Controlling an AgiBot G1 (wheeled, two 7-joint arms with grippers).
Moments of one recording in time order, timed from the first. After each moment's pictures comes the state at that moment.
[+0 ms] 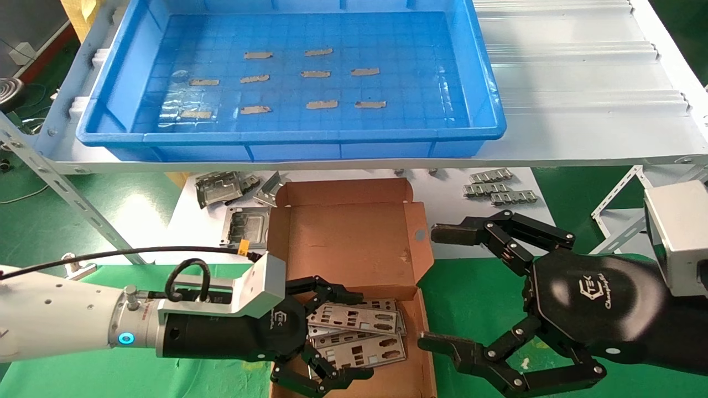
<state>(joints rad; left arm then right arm) -1.33 1.00 0.78 -0.73 0.91 1.44 0.11 1.11 -0.53 -0.46 1.23 -0.59 -1.41 0.08</state>
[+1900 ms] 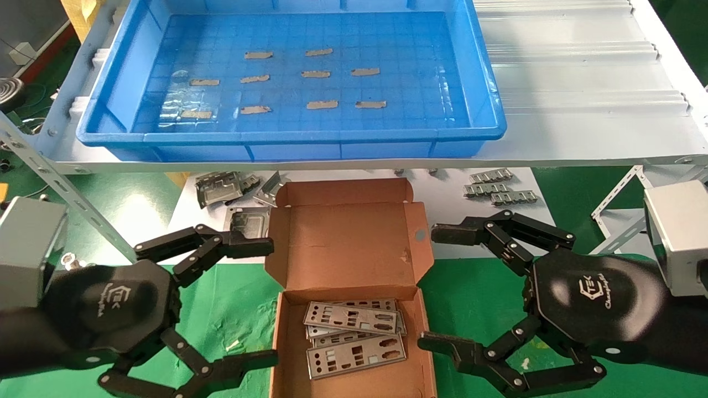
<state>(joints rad) -1.10 0.65 0.33 -1.23 0.75 1.49 -0.16 1.11 -0.53 -0.46 1.23 -0.59 -1.41 0.08</state>
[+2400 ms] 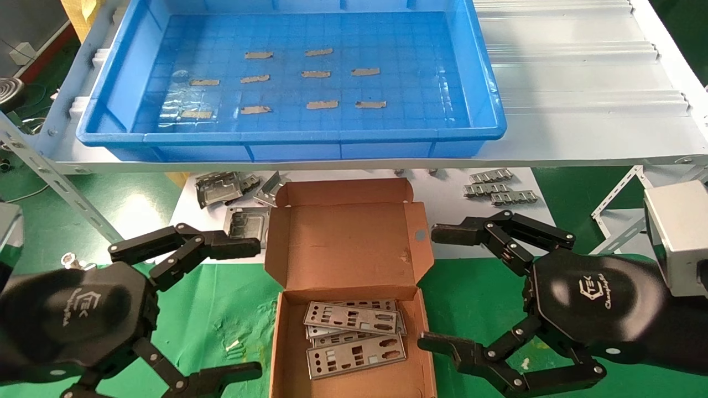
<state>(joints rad) -1.07 0.60 0.27 -1.30 0.72 1.50 -0.19 1.11 -0.53 -0.46 1.23 -0.59 -1.41 0.08</state>
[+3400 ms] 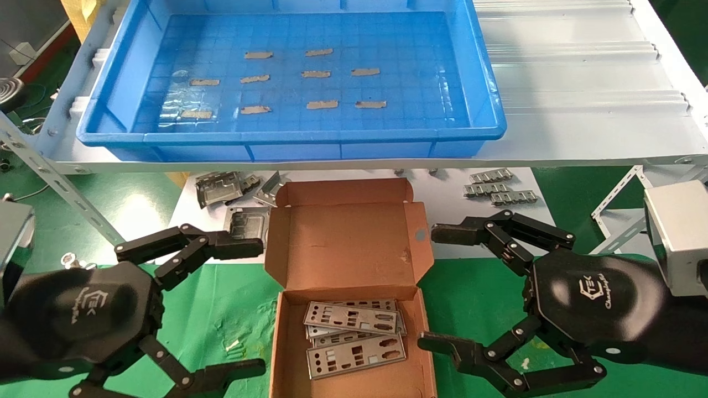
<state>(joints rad) -1.07 0.61 0.28 -1.28 0.73 1.50 -0.19 1.11 -0.53 -0.46 1.23 -0.59 -1.41 0.08</state>
